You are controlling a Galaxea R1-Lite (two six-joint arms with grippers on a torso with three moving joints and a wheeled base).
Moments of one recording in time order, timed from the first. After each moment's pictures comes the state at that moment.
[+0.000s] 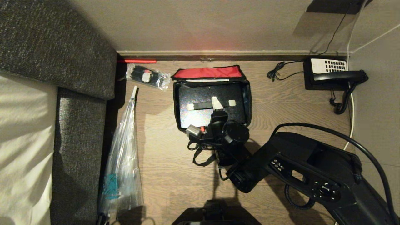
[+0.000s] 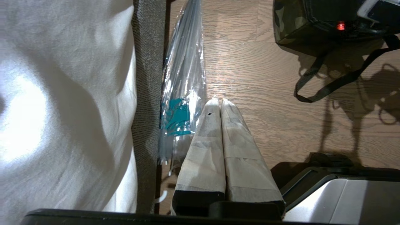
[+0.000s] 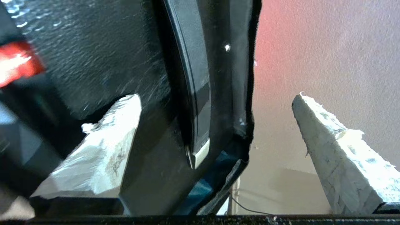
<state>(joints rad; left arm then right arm) 0.00 0.00 0.00 0.00 0.00 0.00 0.71 2.58 -1.44 -1.52 -0.51 -1.74</state>
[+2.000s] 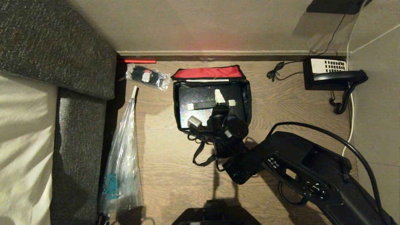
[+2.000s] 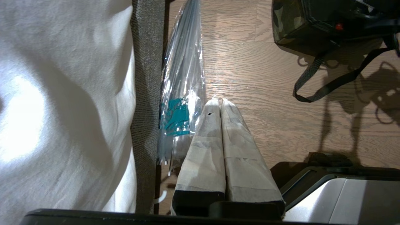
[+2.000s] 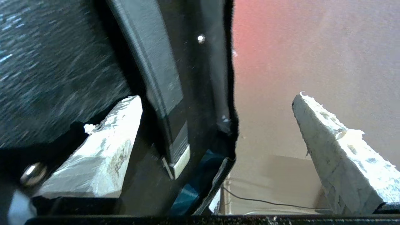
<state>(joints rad) 0.00 0.00 0.00 0.00 0.00 0.00 0.69 2.65 -1.61 -1.52 -0.55 -1.77</state>
